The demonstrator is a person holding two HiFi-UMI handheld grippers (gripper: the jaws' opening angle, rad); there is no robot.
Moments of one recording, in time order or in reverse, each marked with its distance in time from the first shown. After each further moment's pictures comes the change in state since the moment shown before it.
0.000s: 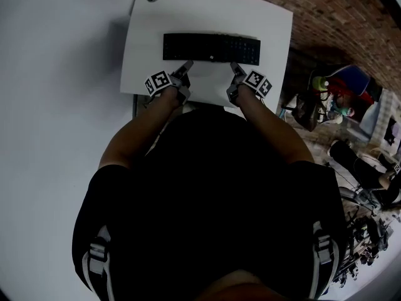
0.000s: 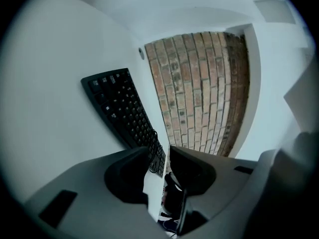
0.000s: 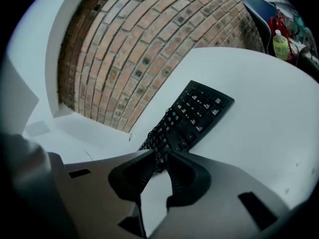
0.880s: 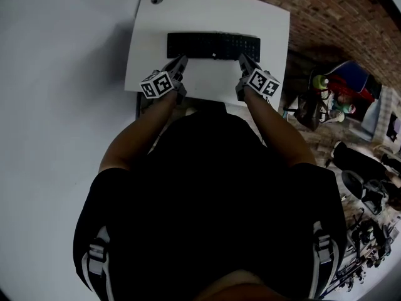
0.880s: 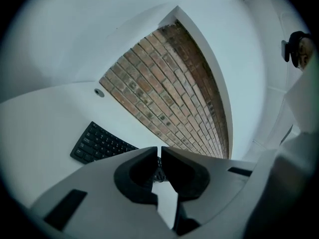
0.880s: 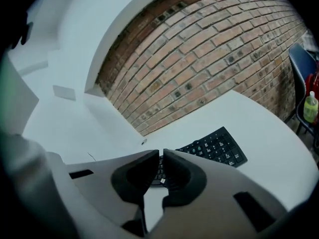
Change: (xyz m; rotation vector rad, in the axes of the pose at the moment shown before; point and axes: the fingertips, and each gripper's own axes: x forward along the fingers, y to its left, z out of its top) left arm -0.043 -0.066 0.020 0.556 -0.062 -0.016; right arm -0.046 0.063 0.029 -0.447 -0.174 0.101
